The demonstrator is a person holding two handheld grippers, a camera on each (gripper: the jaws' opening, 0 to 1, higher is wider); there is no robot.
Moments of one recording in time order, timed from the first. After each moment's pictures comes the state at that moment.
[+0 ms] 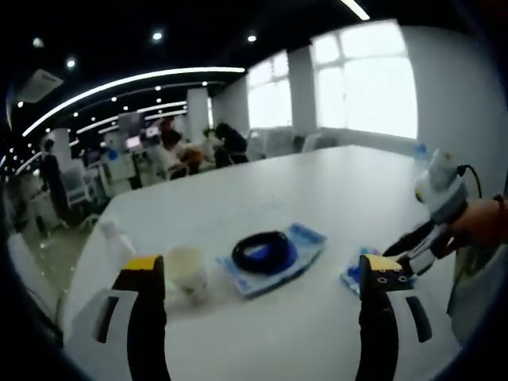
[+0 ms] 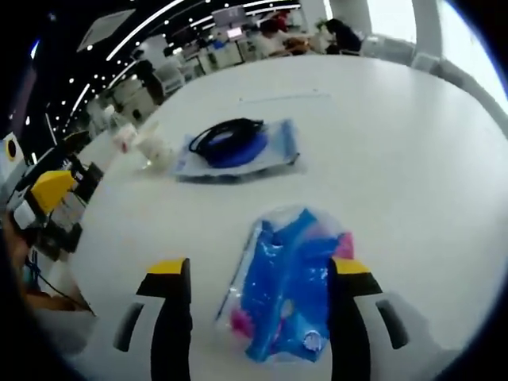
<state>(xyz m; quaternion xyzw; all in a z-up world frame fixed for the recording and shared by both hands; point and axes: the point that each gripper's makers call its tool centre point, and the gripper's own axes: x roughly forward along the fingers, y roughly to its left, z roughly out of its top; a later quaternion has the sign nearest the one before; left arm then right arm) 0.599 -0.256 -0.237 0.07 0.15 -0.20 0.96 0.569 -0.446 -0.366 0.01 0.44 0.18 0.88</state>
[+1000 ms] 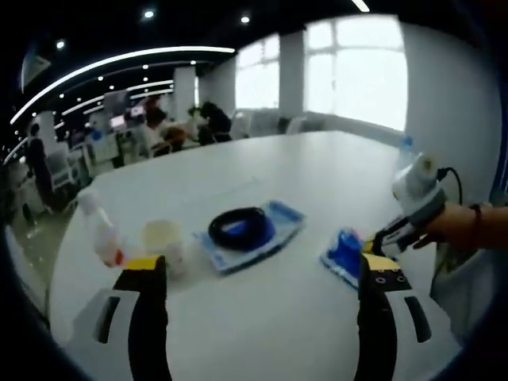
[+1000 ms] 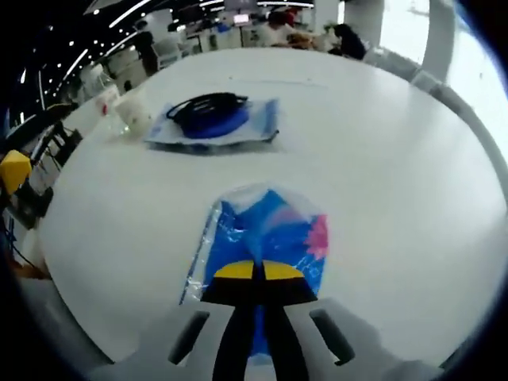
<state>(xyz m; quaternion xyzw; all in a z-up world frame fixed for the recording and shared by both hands) 0.579 -0.273 -0.262 0.05 0.21 -0.25 0.94 0.569 -0.475 -0.389 -0.08 0.45 0.17 0.87</state>
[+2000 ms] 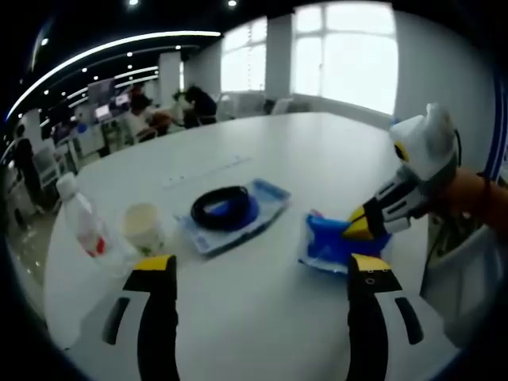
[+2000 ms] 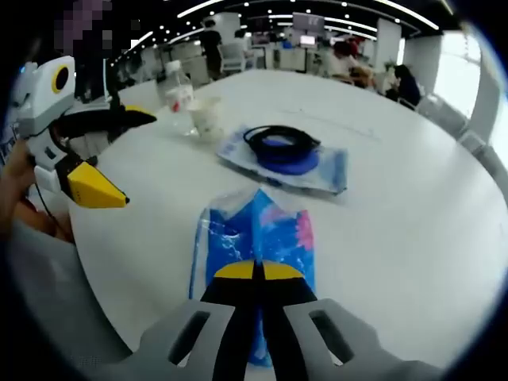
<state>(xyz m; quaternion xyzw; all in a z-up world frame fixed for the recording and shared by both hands) 0.568 -0.285 -0.288 0.06 0.26 -0.28 0.92 0.560 -0.408 -0.344 -0.14 0.37 0.33 0.86</state>
